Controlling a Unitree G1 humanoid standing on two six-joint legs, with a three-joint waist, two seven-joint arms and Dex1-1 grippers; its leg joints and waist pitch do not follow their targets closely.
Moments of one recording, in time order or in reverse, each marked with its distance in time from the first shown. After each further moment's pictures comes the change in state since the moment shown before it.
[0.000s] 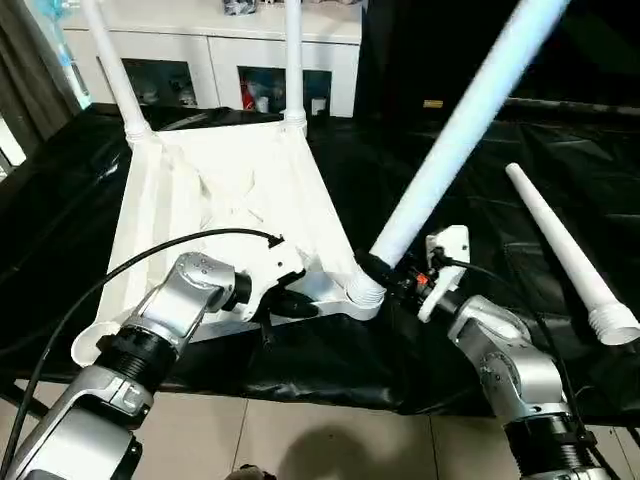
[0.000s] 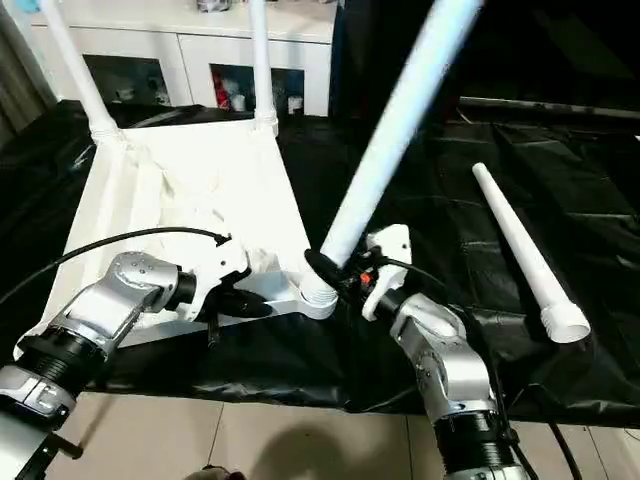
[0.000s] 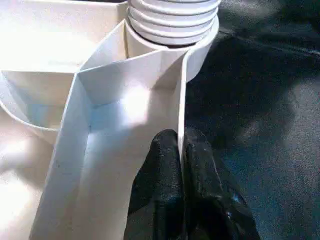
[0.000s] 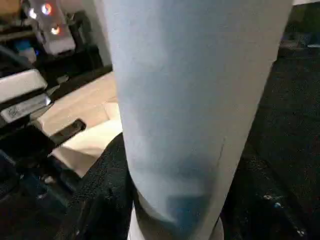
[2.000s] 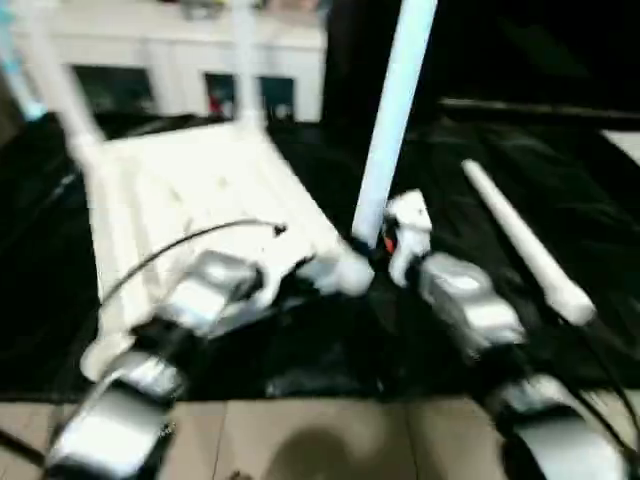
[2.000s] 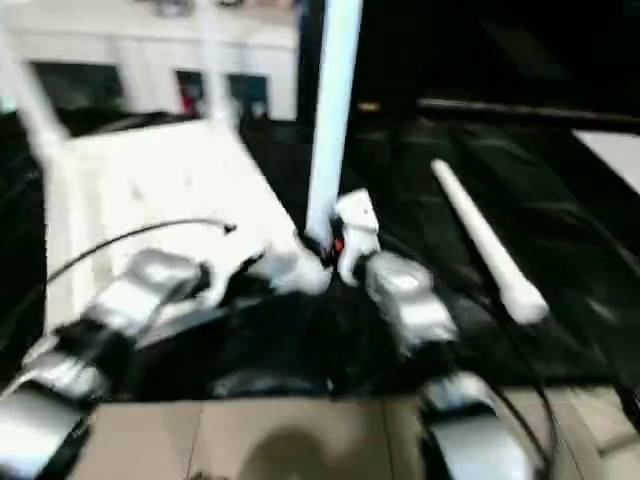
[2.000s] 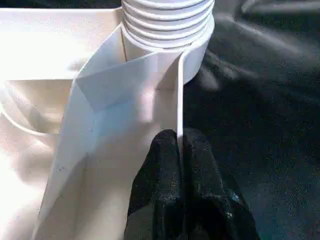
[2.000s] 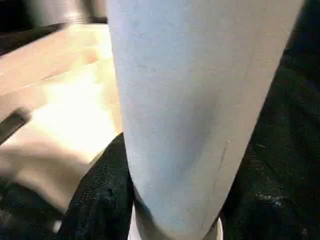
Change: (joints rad) left arm -0.088 -0.153 0.074 0.162 0.068 0.082 0.264; right arm -0.355 0.088 0.000 0.534 -0.134 -0.133 -0.221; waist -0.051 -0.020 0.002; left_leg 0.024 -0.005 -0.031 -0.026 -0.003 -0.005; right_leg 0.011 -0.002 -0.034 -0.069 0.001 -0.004
